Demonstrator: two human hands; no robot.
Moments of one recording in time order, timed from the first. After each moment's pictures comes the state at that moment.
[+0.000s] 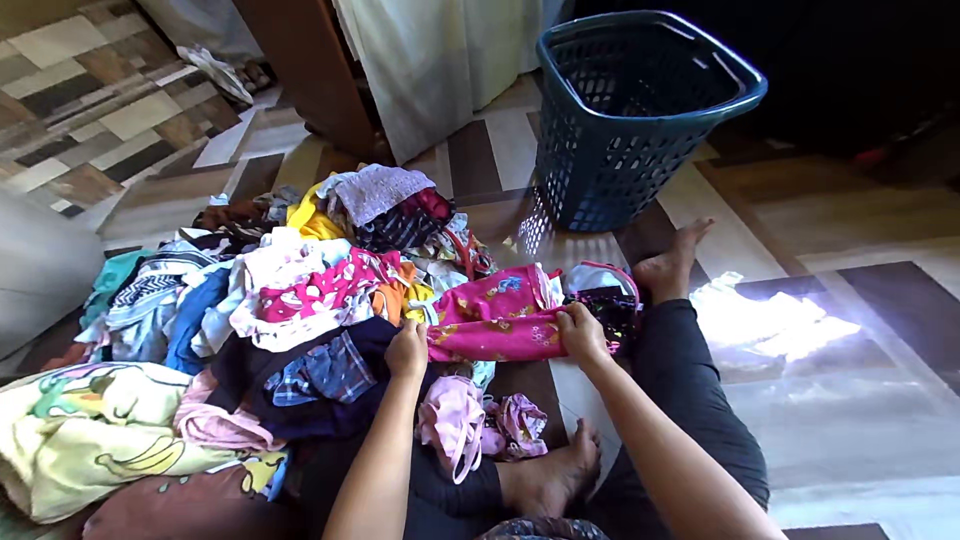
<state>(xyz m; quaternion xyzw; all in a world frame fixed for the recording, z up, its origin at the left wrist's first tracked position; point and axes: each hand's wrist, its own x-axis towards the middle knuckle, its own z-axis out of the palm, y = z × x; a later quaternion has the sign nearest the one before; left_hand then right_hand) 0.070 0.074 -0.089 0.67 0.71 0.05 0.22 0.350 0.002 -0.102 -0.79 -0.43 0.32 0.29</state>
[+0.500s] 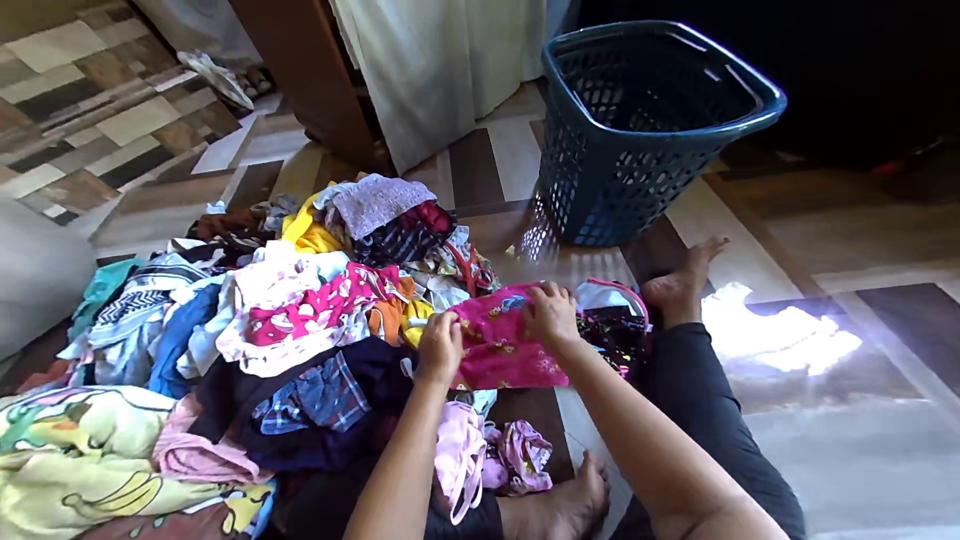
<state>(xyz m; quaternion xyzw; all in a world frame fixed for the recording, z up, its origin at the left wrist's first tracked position) 0.119 0.098 -0.091 0.75 0.58 0.20 0.25 0.334 0.083 -0.090 -0.75 -0.60 0.20 0.19</state>
